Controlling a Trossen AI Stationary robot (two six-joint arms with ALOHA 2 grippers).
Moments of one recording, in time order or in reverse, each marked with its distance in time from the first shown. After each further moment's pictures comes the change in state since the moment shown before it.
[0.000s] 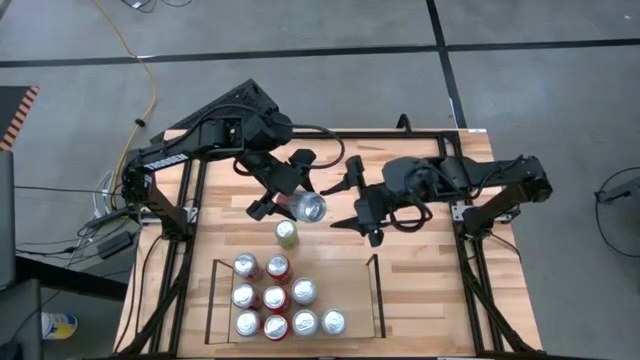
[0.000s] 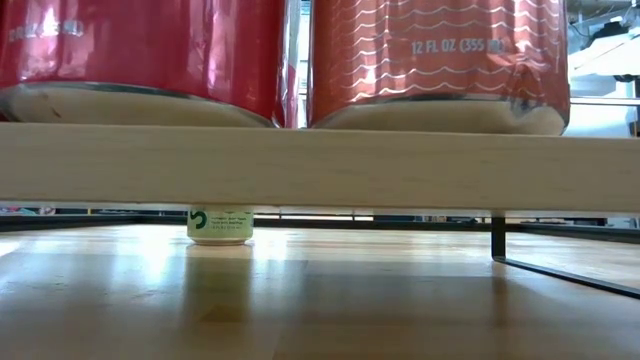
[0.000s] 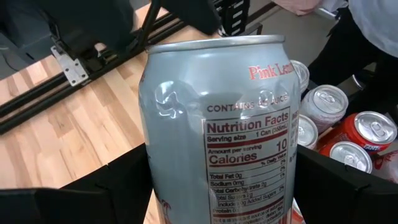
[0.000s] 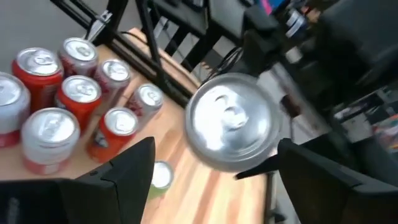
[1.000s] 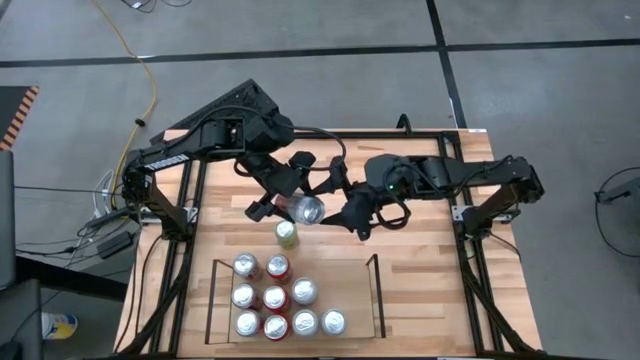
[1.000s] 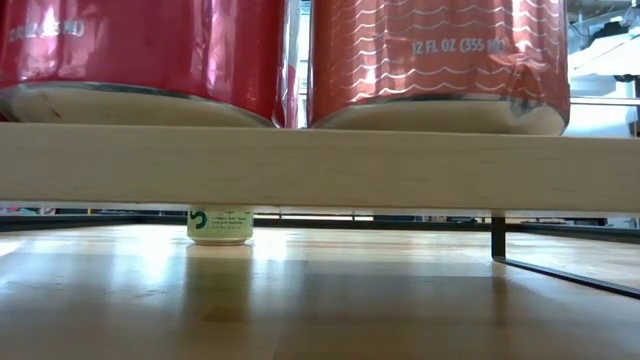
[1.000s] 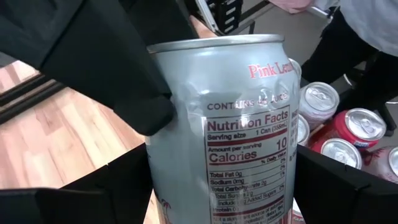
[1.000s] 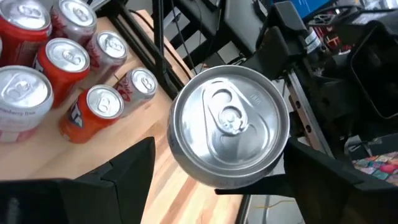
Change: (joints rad) left arm 0.006 0.000 -0.002 -0.023 0.011 0.000; right arm -0.040 0.068 0.004 0.057 -0.082 -0.249
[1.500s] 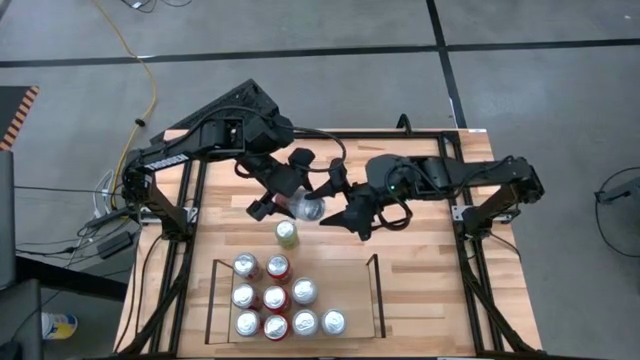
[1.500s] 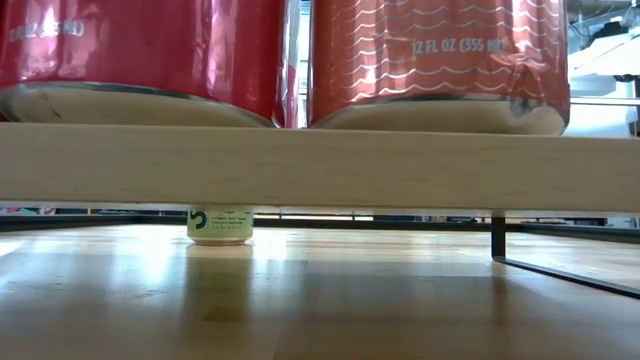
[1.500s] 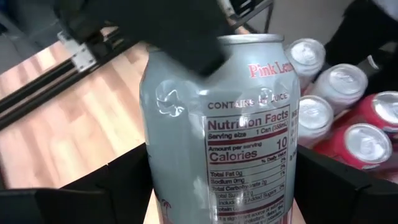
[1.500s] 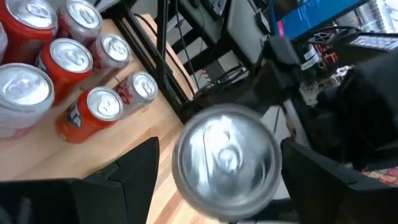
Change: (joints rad) left arm 0.001 0.000 0.000 -0.012 -0.081 0.047; right arm 0.008 0.000 0.004 0.013 -0.021 -0.068
